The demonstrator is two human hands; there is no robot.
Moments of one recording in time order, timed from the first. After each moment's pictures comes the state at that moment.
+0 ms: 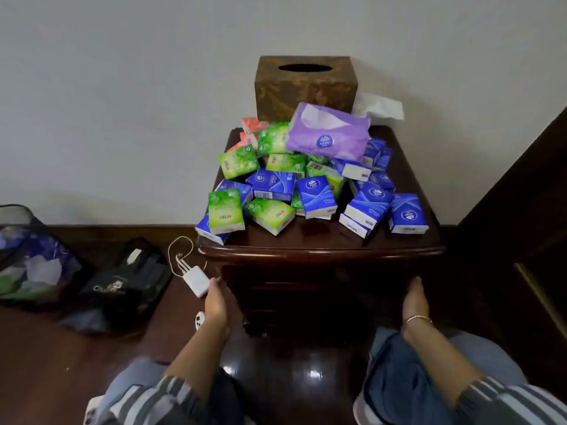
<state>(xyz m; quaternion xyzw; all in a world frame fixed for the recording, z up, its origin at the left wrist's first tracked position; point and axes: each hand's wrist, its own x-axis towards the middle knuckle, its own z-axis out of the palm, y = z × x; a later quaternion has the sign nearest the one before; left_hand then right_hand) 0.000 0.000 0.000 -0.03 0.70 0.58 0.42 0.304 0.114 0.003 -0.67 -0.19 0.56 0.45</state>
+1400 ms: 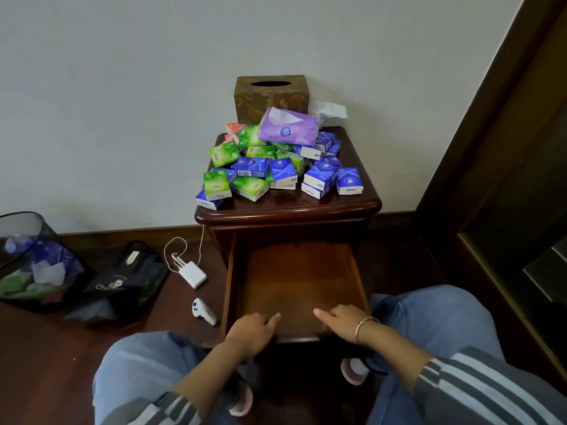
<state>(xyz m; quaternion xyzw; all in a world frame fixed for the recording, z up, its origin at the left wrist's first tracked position) 0.108 -0.127 0.013 0.56 0.75 0.01 0.35 0.327 -0.045 0.017 -0.52 -0.77 0.35 -0.14</state>
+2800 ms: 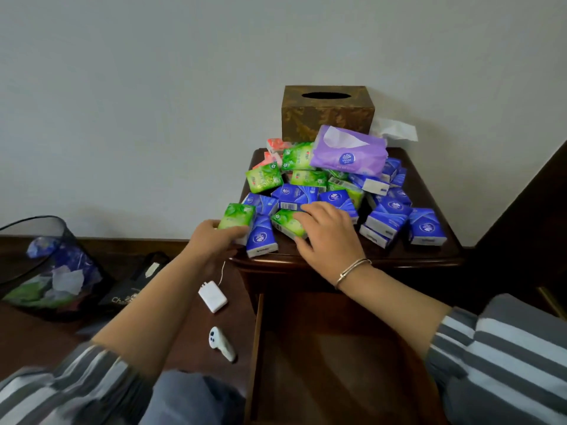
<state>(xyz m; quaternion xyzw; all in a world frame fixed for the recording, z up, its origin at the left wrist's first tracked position) -0.053 0.023 0.158 0.23 0.73 0.50 0.40 0.144 0.085 0.159 -0.36 -0.90 -0.02 0.24</state>
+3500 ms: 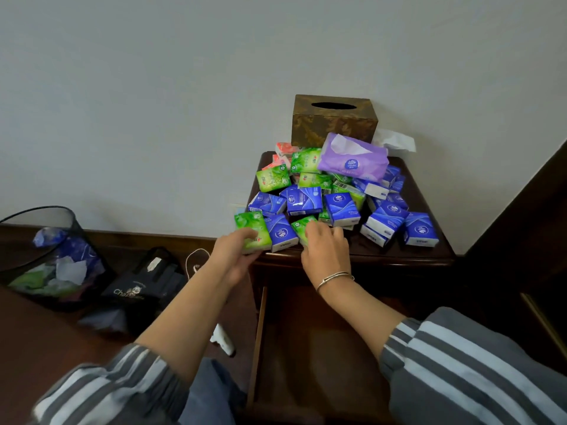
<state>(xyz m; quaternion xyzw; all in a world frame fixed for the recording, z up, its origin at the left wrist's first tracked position) -0.025 -0.001 0.157 0.06 0.56 0.65 0.51 0.125 0.056 0.135 -0.51 -0.84 0.02 0.18</state>
